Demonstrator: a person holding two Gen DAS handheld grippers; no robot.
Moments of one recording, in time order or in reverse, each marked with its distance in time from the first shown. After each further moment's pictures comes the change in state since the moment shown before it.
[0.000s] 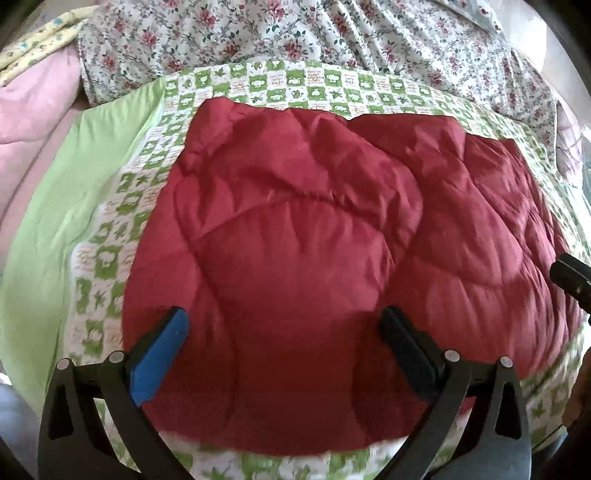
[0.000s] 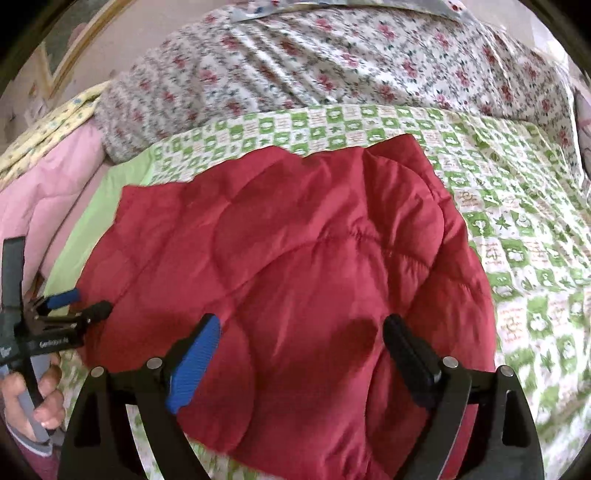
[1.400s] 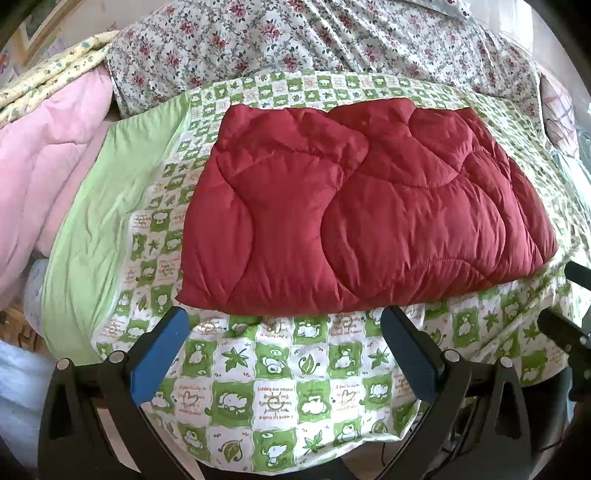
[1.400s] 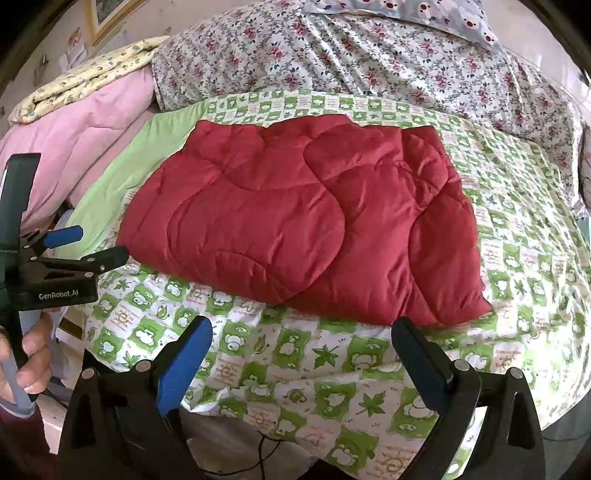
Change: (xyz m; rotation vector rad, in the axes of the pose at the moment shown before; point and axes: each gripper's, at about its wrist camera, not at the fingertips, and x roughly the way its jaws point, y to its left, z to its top) left arm -0.092 -0.022 -0.064 0.053 -0.016 0.098; right arm -0.080 0.063 -0.076 -0.147 0.071 -0.003
